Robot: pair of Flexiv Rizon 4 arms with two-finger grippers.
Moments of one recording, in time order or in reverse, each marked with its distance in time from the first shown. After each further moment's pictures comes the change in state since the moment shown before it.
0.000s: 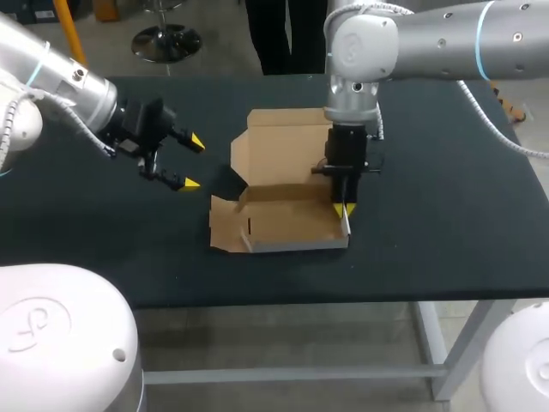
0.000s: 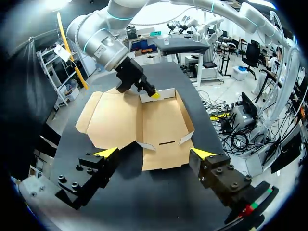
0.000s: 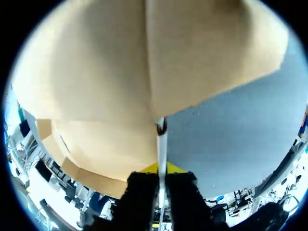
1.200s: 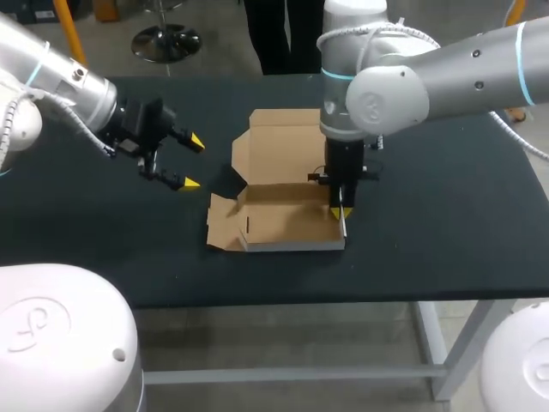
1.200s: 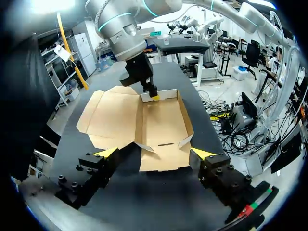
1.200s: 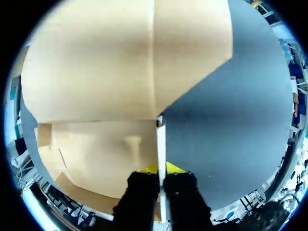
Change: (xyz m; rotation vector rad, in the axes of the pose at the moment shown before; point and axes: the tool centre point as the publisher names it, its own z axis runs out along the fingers) left arm 0.000 0.000 0.000 0.000 0.000 0.000; right arm 0.004 0.005 0.006 -0.309 -0.053 0.105
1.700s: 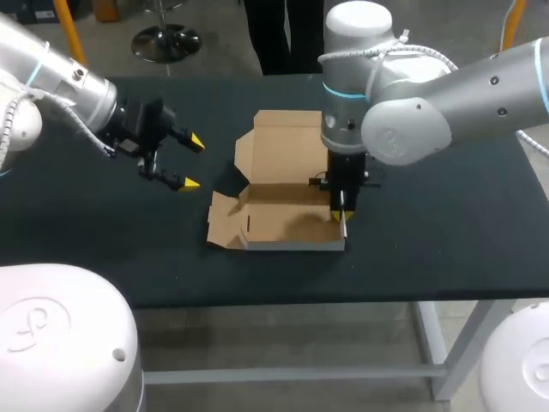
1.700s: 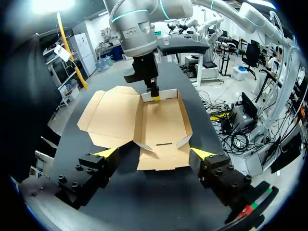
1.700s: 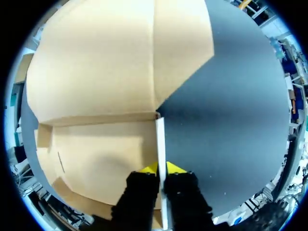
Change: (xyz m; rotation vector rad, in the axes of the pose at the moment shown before) left arm 0.000 0.000 0.000 0.000 0.000 0.000; right arm -0.001 0.000 0.005 -0.137 -0.002 0.049
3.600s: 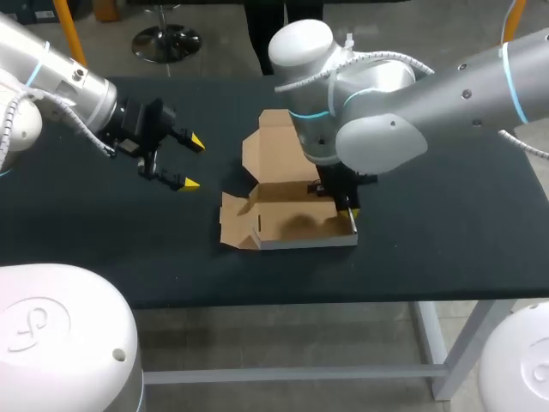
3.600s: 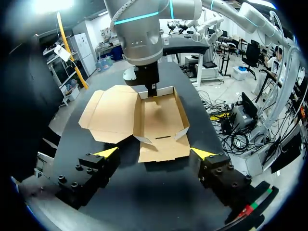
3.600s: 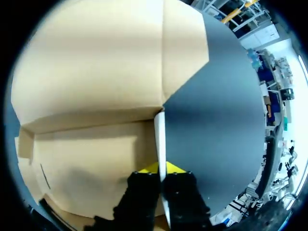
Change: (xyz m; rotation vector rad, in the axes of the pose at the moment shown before) left arm 0.000 0.000 0.000 0.000 0.000 0.000; right arm -0.022 0.013 0.001 -0.111 -0.267 0.013
